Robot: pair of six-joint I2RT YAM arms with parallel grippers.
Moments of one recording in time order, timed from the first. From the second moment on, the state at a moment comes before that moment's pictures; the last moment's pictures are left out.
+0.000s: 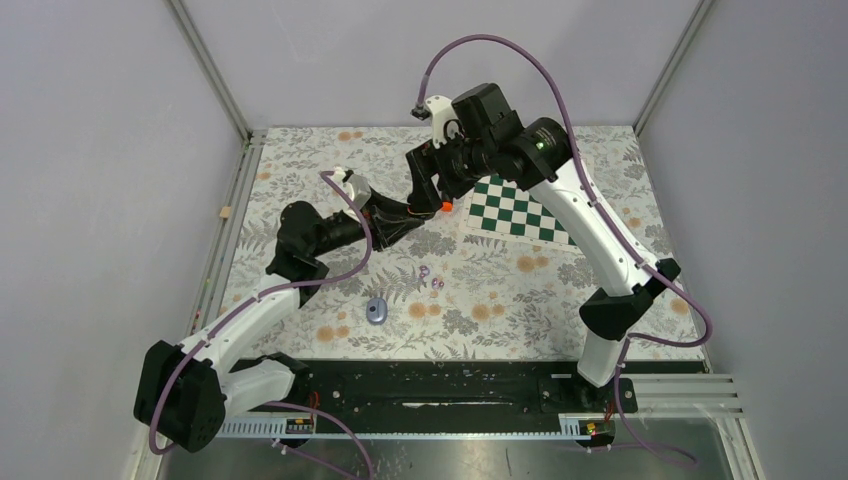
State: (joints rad) left arm -0.45 1.10 0.69 0.62 0.78 -0.20; right arm 0.75 1.80 2.26 -1.20 -0.28 0.10
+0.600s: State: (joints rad) left arm -0.45 1.10 0.69 0.62 0.78 -0.20; right arm 0.72 1.79 2.21 -1.19 -0.28 0.09
